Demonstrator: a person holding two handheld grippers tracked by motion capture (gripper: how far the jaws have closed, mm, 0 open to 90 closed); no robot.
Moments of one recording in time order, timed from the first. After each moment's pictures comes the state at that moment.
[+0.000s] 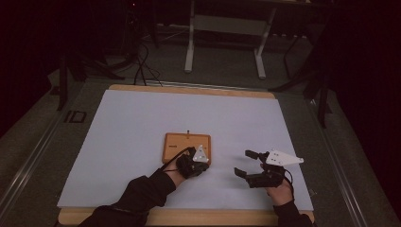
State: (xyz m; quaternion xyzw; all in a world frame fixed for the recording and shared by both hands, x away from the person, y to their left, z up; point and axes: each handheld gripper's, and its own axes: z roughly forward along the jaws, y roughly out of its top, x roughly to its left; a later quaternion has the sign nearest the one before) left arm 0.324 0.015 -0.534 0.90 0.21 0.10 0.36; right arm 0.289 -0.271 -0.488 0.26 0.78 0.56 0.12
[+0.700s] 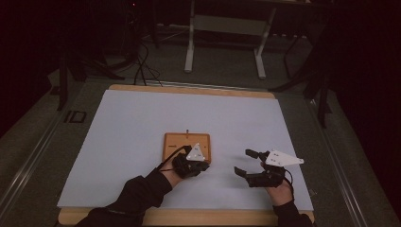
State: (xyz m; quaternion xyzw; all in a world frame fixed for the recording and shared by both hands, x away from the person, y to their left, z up) left arm 0.312 0.030 -0.512 0.89 0.20 0.09 0.41; right arm 0.288 -0.269 -0.486 0.25 0.78 0.55 0.14
